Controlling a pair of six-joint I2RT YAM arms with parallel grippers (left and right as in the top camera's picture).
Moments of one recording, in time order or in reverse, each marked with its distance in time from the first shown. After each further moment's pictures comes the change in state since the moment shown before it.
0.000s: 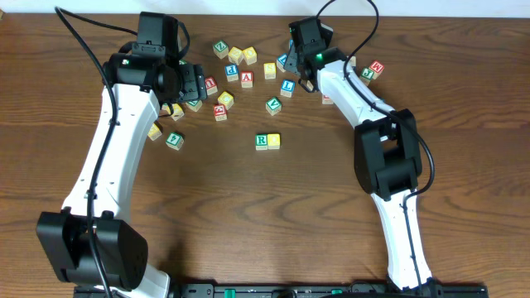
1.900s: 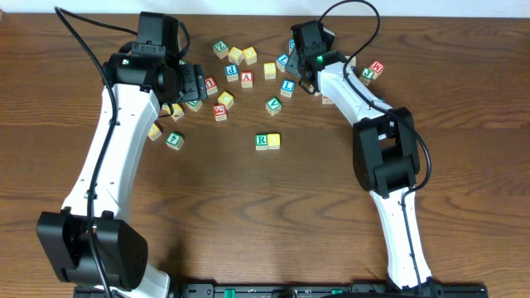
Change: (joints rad) left arm 0.000 0.000 0.000 0.000 0.000 0.000; right arm -0.008 0.034 0.000 0.013 -0.010 0.032
